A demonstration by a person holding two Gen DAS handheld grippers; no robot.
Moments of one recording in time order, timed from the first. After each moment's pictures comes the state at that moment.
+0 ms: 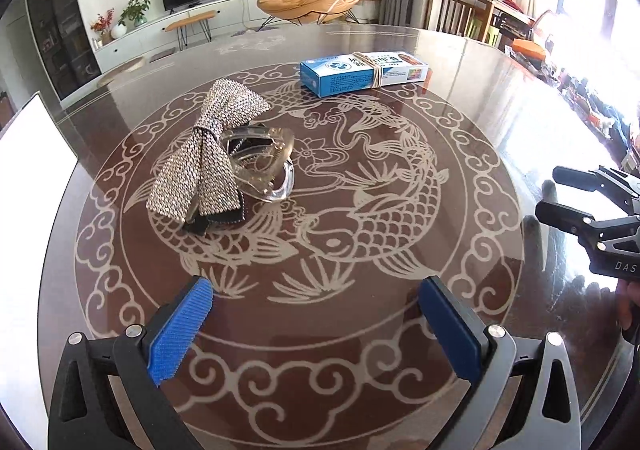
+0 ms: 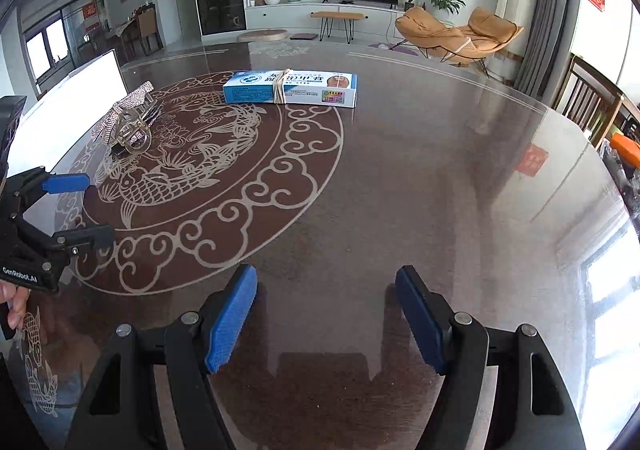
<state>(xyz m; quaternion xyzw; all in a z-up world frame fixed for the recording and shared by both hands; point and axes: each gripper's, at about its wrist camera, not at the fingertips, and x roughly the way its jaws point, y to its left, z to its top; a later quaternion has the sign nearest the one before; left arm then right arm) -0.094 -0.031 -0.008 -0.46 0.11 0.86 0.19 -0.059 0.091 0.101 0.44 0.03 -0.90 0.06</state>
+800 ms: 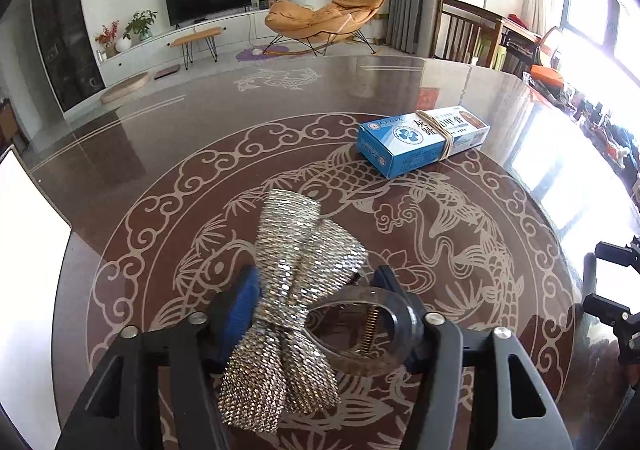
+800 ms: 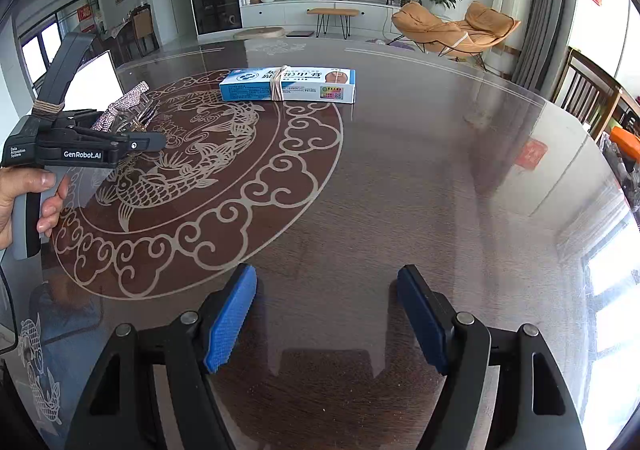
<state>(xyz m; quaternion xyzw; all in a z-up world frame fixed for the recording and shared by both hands) -0.168 -0.036 -0.002 -0.43 0.09 0.88 0.17 -0.060 0.088 0.098 0.44 0.03 -0.90 0.05</state>
